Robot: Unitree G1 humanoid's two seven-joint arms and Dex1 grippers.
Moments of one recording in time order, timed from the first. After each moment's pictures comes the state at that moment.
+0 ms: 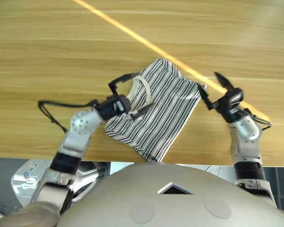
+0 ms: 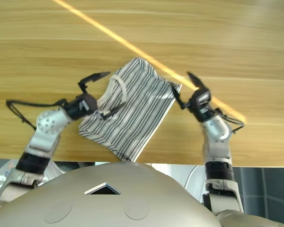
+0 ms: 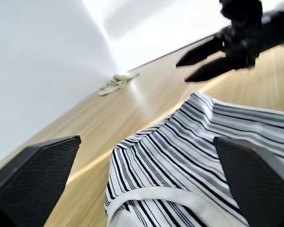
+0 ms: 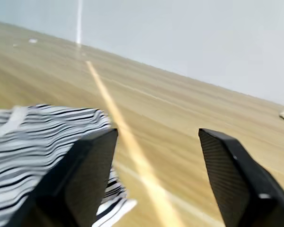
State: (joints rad) left arm -0.04 0.41 -0.34 0.10 0.00 -0.38 -0.70; right arm 0.15 -0.37 -0.14 0.23 0.33 -0.46 0.62
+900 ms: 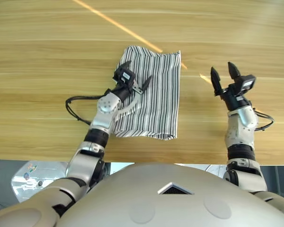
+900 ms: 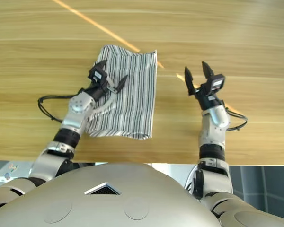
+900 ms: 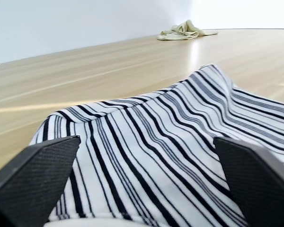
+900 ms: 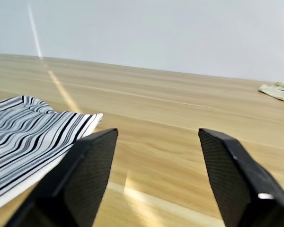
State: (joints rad) left arm -0.08 0.10 -0.23 0.51 0.01 -0.33 -0.36; right arm 0.00 -0.25 -0.17 0.51 0.18 -0.55 0.54
